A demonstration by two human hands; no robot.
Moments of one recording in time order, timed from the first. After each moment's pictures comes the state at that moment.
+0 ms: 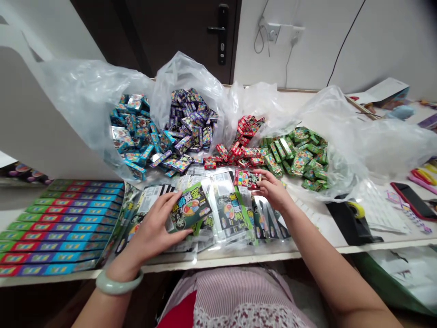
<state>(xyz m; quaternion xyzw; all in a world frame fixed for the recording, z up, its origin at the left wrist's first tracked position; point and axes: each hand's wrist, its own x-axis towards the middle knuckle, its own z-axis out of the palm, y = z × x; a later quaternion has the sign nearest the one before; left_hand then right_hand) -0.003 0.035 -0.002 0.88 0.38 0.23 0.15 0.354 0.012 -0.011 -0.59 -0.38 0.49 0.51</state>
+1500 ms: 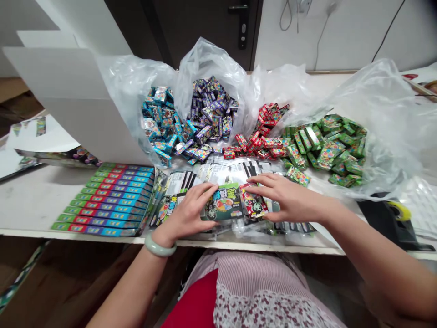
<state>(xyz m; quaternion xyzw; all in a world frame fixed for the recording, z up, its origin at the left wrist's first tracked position) 0.011 0.024 0.007 0.92 0.30 0.16 0.17 0.327 -0.012 0.065 -0.38 -0.90 0.19 0.09</state>
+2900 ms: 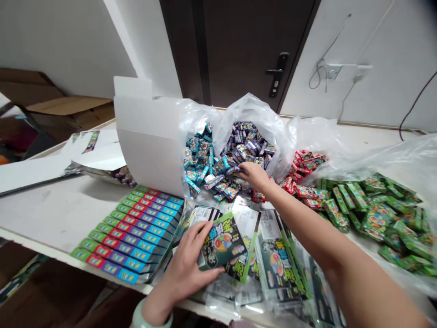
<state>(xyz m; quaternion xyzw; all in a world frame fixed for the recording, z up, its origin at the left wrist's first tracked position) -0.053 0.021 -0.001 0.83 0.47 0.25 0.16 0.206 0.238 0.012 -0.51 -0.80 0.23 0.24</state>
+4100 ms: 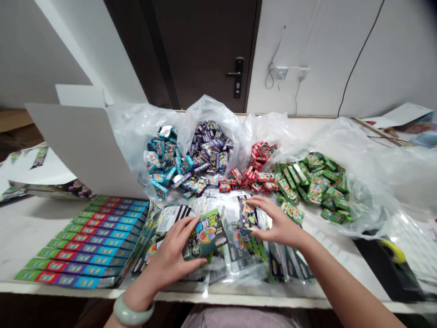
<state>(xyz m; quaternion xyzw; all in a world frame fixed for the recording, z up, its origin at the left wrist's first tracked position) -0.006 0.023 0.002 0.88 0.40 0.22 0.13 0.327 0.010 0.027 -0.49 -0.79 0.24 0.28</state>
